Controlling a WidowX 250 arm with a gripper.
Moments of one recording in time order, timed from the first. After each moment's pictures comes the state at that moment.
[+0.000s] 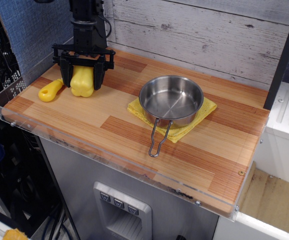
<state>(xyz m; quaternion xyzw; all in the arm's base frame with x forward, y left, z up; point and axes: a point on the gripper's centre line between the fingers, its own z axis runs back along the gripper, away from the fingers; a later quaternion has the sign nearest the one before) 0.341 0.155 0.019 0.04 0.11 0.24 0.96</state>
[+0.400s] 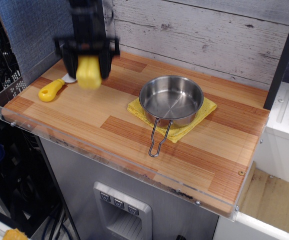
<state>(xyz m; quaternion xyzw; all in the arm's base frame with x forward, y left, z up) 0.333 0.132 0.069 0.00 0.03 0.23 0.97</state>
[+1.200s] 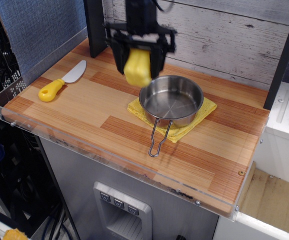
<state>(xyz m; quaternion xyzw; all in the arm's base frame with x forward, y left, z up) 0.341 0.035 0.081 -0.02 0.03 0.07 1.00</state>
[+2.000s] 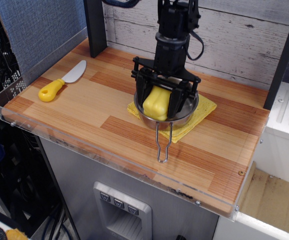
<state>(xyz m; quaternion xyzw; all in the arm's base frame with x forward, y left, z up) 0.328 0.002 0.038 0.03 0.08 -0.01 1.00</state>
